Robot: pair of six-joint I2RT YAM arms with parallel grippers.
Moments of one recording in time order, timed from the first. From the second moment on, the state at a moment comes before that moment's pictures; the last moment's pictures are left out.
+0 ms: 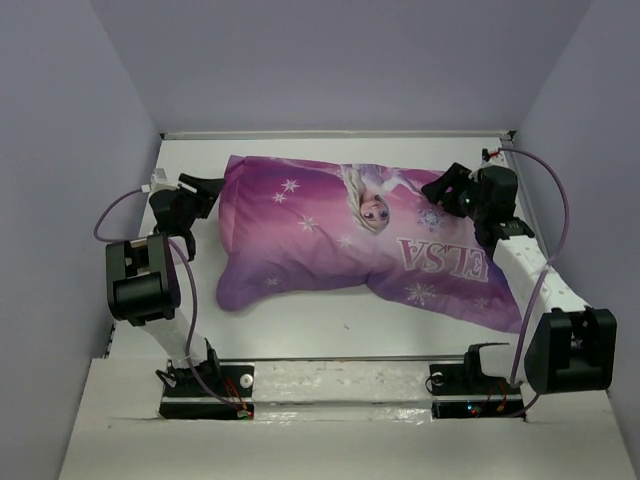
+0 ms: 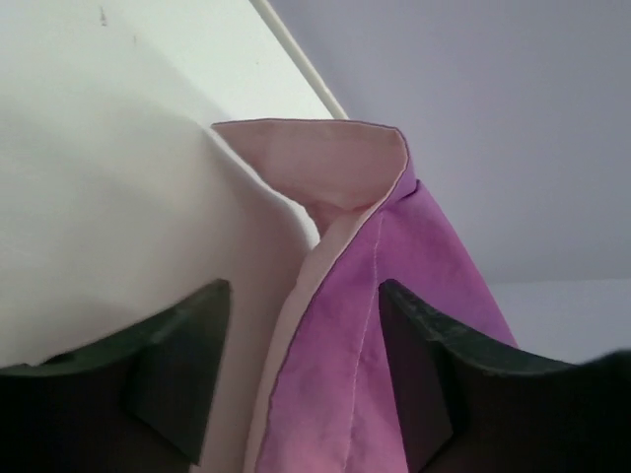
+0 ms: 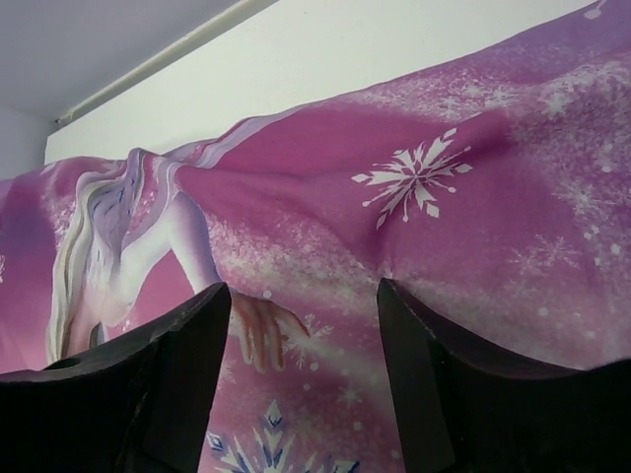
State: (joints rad) left arm 0.22 1.72 0.72 0.81 0.40 -1.00; right arm 0.05 1.27 0.89 -0.01 -0.20 0.56
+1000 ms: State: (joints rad) left arm -0.04 0.72 0.20 0.20 -0.14 -0.86; right arm -0.40 1.63 1.07 0.00 -0.26 0.72
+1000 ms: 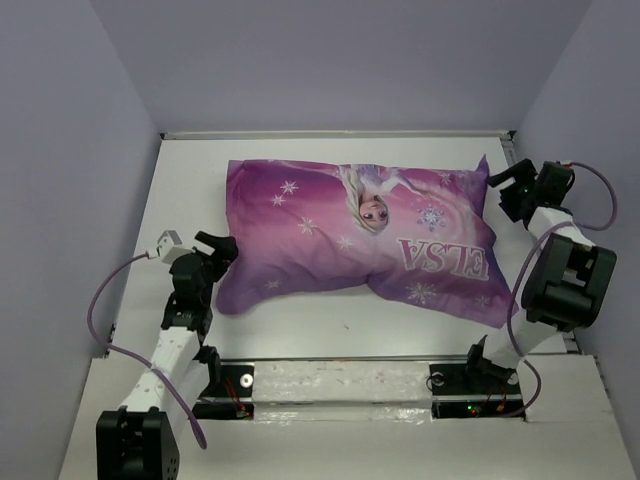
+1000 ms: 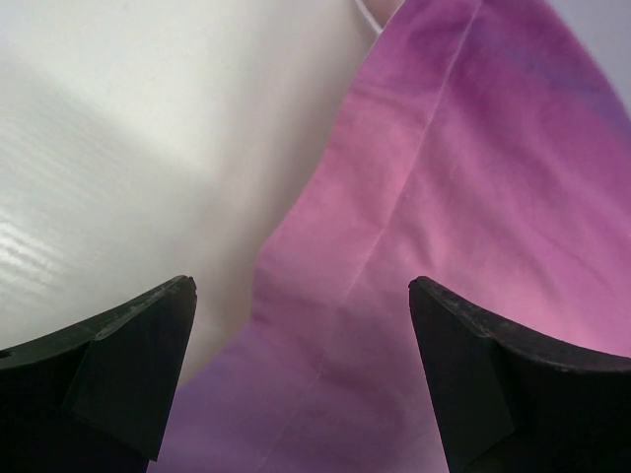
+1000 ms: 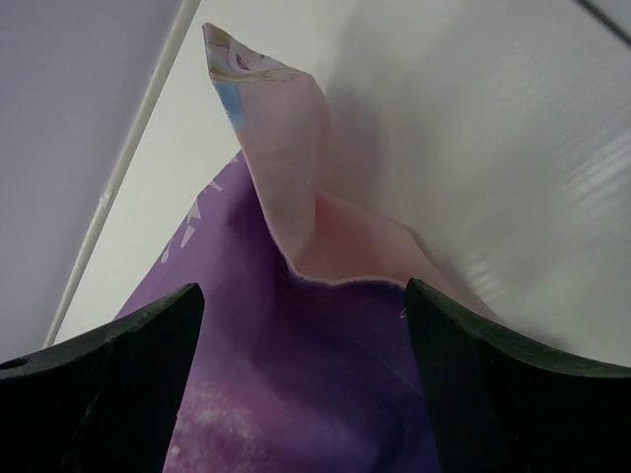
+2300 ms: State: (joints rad) left arm 0.07 0.70 0.06 0.31 -0.08 -0.95; right arm -0.42 2.12 1.48 0.22 -0.26 0.75
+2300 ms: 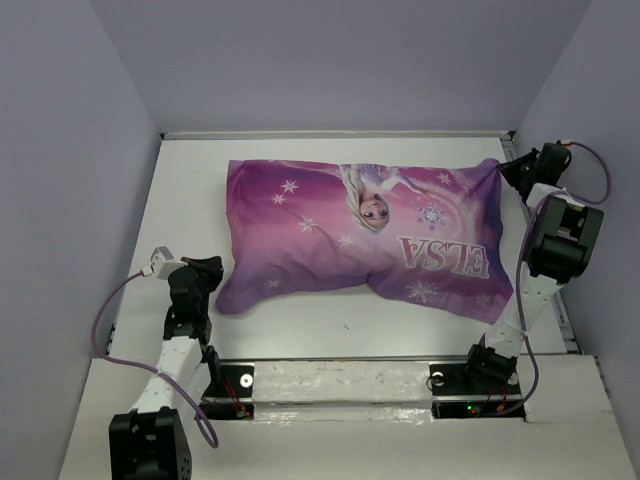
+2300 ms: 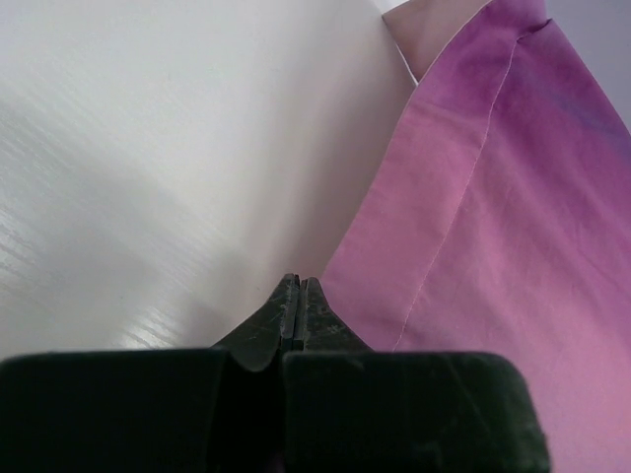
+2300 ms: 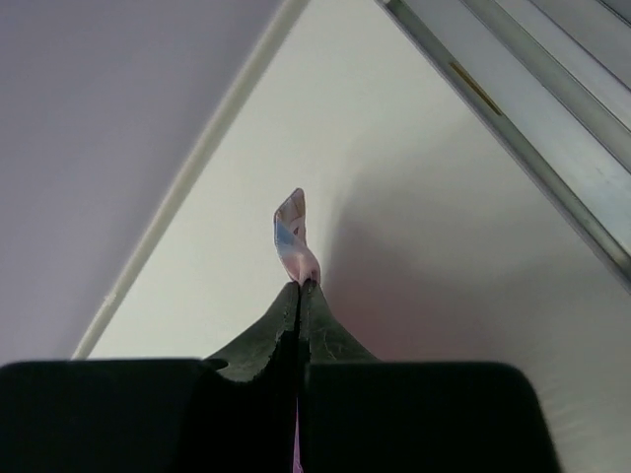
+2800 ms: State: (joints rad) left arm 0.07 0.63 0.15 0.20 -0.13 -0.93; right arm -0.37 2.10 1.57 0.07 -0.21 0.67
